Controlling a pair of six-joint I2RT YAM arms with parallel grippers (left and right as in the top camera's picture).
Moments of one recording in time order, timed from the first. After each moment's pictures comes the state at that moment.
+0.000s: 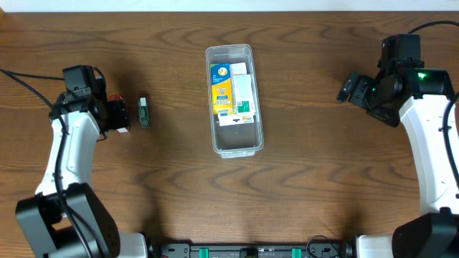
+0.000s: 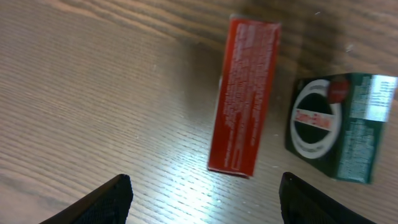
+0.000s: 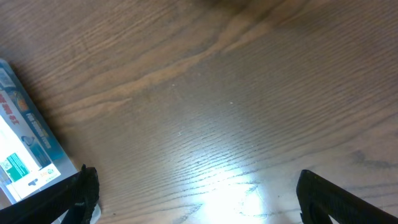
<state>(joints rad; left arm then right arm) 0.27 1.61 1.12 -0.70 -0.09 0.00 -0.04 1.56 1.44 -1.10 -0.01 0.47</state>
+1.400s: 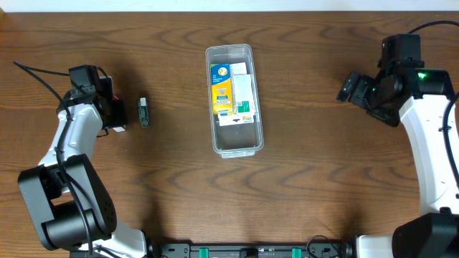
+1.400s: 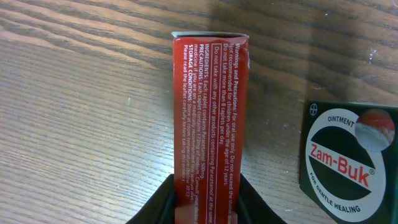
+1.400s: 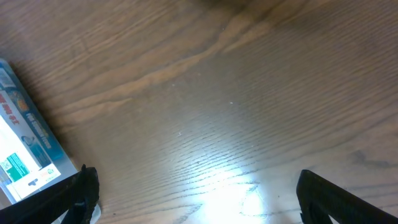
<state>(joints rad) 0.27 1.74 1.12 -0.57 -0.06 0.10 -0.04 1.56 1.44 -1.10 -0.01 0.47</state>
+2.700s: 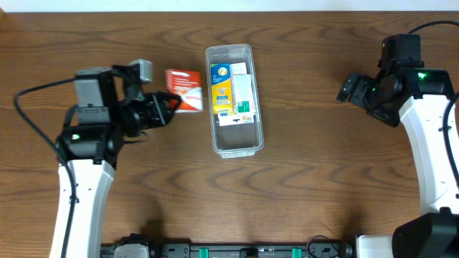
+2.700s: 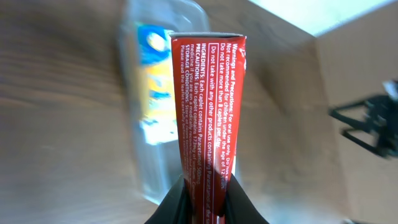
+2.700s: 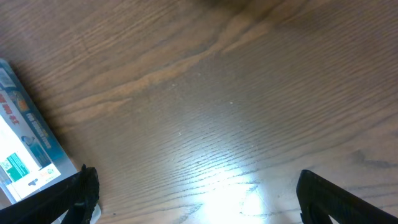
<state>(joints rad) 0.00 1.21 1.11 -0.73 0.65 -0.34 -0.04 1.56 1.44 -1.10 -0.01 0.47</state>
